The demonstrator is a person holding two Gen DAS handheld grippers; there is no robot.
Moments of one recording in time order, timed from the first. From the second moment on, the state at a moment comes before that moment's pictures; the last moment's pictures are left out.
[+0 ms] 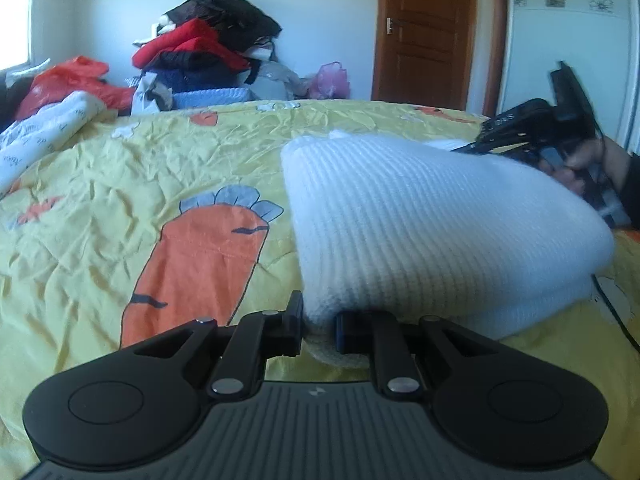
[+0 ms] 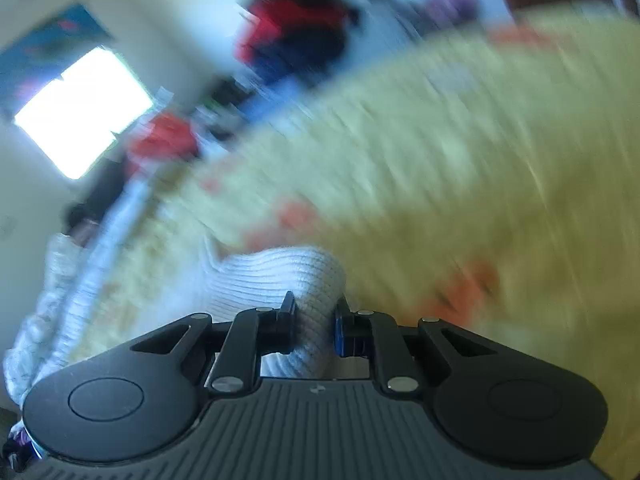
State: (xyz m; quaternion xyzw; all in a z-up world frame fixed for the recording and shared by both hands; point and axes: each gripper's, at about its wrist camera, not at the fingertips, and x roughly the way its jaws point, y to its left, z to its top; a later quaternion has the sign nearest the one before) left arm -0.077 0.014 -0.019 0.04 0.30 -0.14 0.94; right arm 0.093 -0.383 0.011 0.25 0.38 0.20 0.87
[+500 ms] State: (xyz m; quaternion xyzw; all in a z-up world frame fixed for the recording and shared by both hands) left arm -0.013 0.097 -0.012 -0.23 0.38 -0.27 0.85; right arm 0.002 -0.414 0.022 0.30 0.37 0.20 0.86
